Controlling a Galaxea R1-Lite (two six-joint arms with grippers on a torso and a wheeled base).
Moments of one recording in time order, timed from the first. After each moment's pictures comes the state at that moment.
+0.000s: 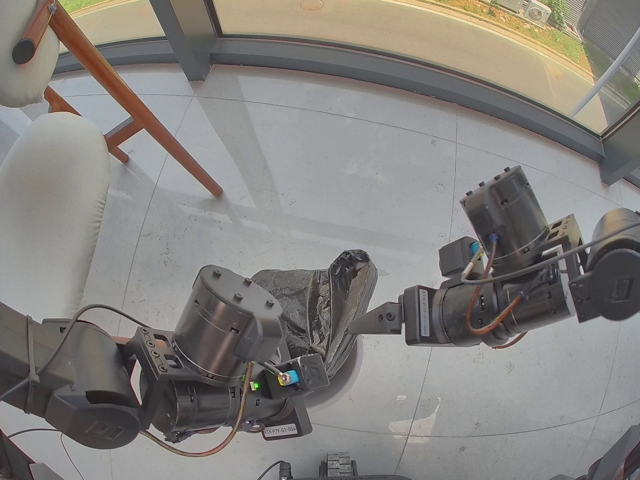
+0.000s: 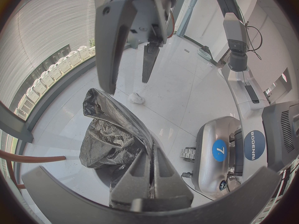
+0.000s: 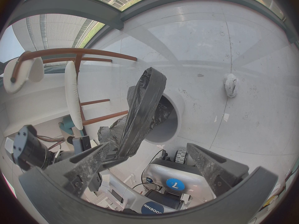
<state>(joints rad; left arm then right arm) -0.87 1.68 -0.79 -0.19 0.06 0.61 0.78 1.75 -1.17 0.23 0.08 0.66</state>
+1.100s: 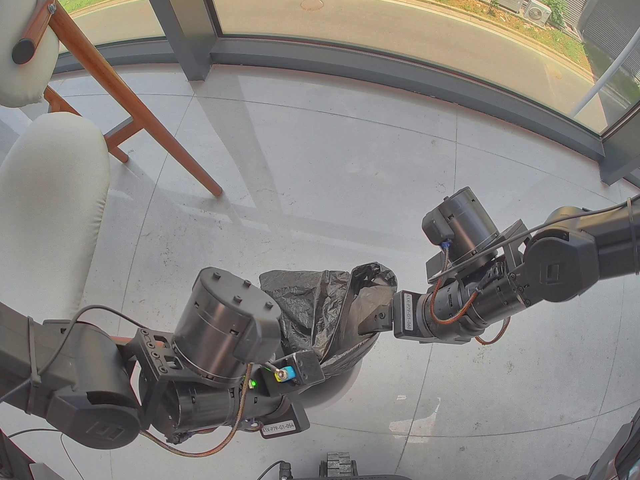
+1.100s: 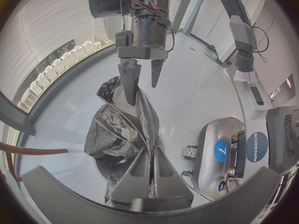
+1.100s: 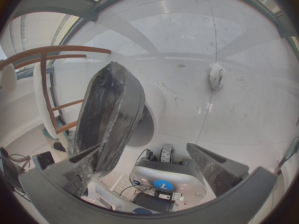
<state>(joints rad) -0.87 1.68 -0.78 -0.19 0.11 0.57 0.70 1.91 -1.26 0.33 0.04 0.66</state>
